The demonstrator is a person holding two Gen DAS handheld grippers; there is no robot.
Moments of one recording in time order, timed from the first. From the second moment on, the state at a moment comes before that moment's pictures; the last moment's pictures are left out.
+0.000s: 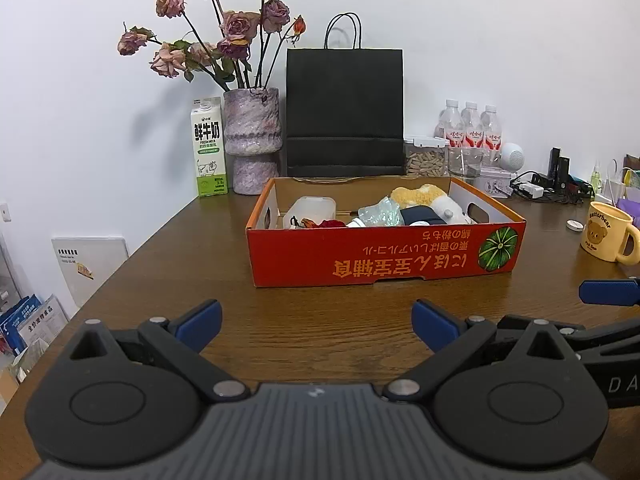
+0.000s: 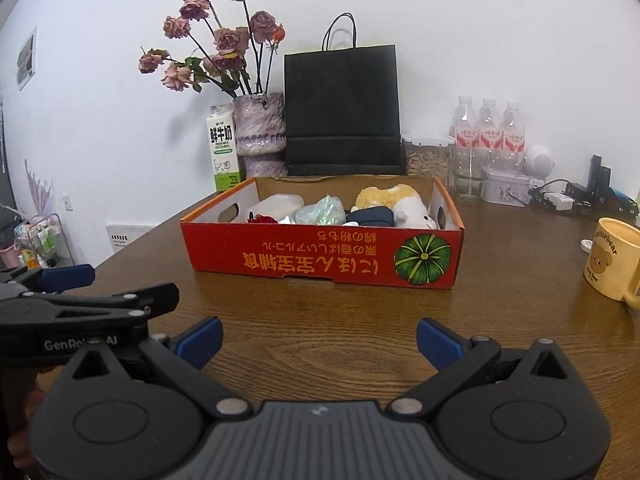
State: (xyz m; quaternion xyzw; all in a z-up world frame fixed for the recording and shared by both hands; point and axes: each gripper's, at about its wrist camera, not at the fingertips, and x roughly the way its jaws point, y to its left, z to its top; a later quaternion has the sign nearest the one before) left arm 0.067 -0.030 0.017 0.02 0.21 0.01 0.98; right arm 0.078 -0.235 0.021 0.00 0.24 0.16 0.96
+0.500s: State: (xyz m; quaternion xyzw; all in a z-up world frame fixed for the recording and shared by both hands) left arm 0.063 -0.029 0.016 0.01 0.22 0.01 0.98; right arm 0.075 -0.234 0.021 0.00 0.24 0.16 0.96
